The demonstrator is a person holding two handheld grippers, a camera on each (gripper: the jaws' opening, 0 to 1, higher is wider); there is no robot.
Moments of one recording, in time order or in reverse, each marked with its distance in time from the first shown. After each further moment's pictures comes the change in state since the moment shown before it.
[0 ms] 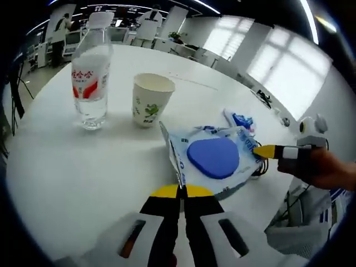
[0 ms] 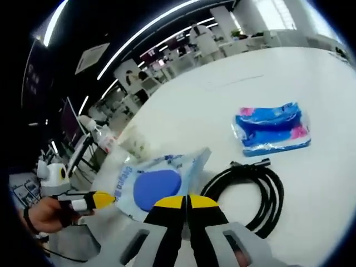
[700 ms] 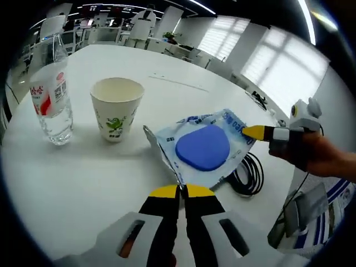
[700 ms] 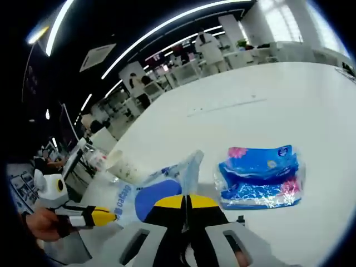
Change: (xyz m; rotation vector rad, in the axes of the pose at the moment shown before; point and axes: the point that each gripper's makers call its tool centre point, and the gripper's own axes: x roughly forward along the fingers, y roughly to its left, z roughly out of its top) left arm 0.043 -0.014 0.022 -0.029 -0.017 -0.026; right arm 0.023 -0.022 0.062 -0.079 -0.031 0.015
